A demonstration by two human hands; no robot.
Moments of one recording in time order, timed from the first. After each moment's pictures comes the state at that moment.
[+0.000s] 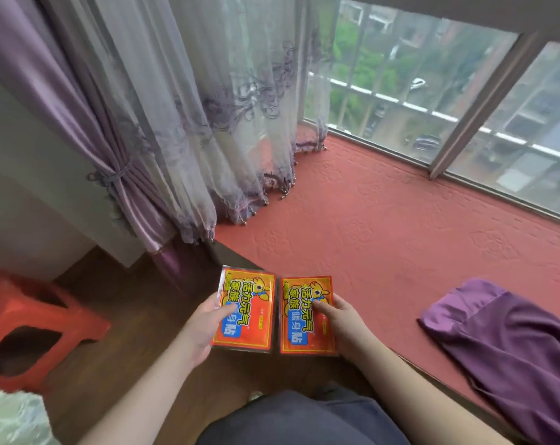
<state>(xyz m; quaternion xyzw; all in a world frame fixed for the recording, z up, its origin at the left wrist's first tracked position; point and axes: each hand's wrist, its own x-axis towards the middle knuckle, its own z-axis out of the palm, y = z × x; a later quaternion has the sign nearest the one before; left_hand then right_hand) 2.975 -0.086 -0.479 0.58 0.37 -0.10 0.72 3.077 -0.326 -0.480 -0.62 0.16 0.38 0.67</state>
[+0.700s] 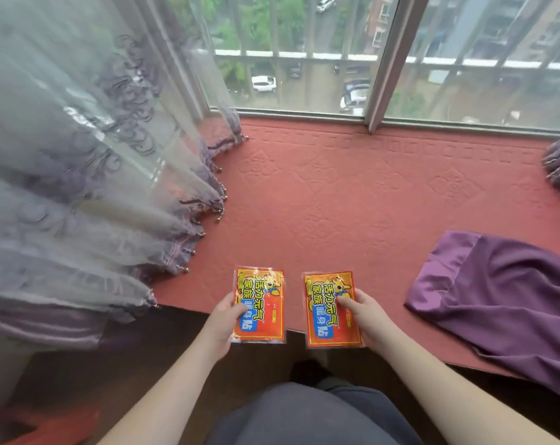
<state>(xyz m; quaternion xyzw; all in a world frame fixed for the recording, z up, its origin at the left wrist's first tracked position) 3.208 -0.126 -0.542 0.64 0.33 -0.28 0.64 3.217 -0.407 -0.551 -0.58 0.32 0.29 0.69</state>
